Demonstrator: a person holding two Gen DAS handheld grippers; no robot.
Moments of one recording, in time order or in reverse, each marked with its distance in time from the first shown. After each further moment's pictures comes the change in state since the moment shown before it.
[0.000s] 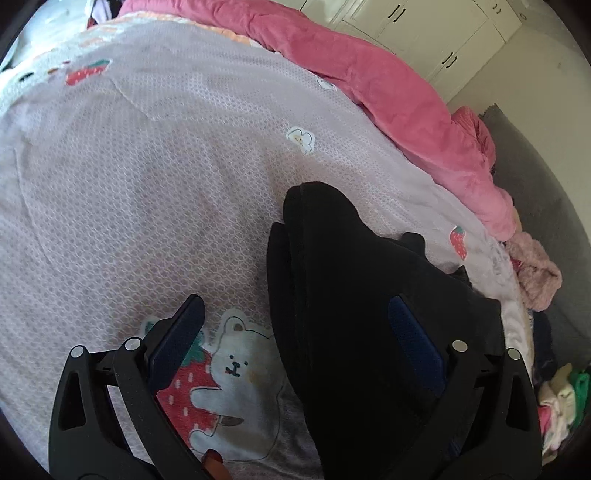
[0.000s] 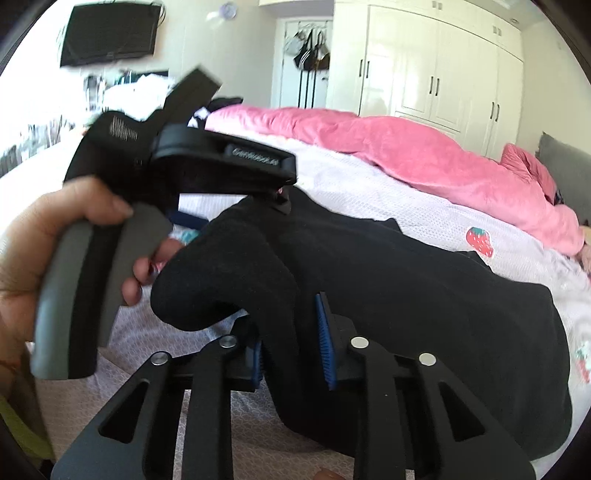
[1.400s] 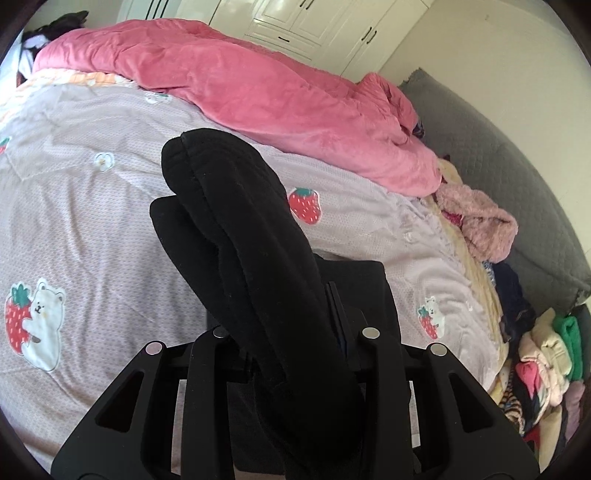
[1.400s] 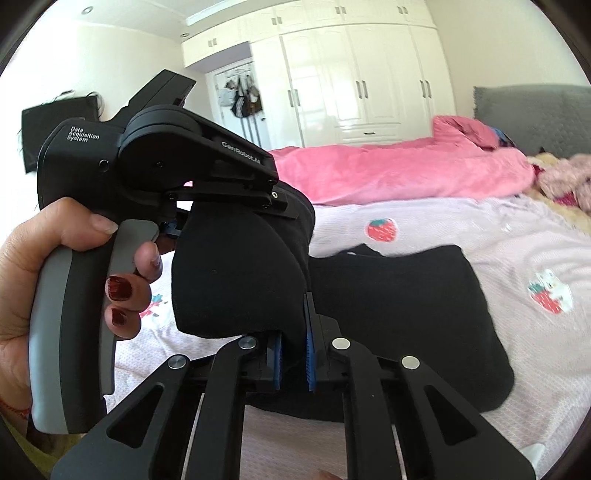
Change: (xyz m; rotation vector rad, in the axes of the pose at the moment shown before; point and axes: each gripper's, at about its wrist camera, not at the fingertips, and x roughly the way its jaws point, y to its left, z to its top) left arm -0.016 -0.216 -0.054 0.230 0.009 -0.117; right arm -0.114 -0.106 -0.036 0.322 -0.149 -0.044
